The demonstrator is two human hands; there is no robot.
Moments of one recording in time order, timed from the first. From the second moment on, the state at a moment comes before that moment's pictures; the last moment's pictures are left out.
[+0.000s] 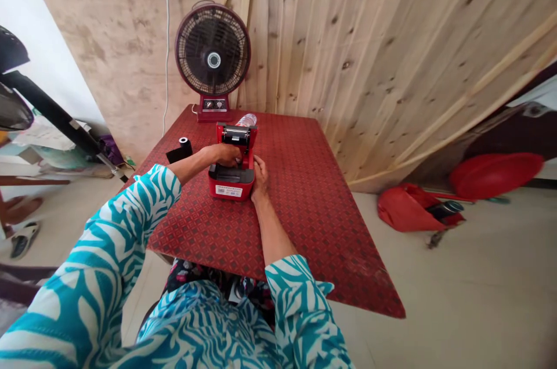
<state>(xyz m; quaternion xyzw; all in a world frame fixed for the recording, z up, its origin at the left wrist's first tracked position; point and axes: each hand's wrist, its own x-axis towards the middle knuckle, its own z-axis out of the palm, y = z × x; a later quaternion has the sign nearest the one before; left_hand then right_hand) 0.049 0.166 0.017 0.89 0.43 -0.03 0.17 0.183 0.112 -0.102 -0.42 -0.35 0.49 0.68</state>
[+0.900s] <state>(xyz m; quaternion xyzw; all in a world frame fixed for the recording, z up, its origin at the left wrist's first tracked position) -0.045 0.130 0.030 0.71 0.44 0.47 0.27 0.186 0.112 -0.102 -0.42 -0.35 0.49 0.68</state>
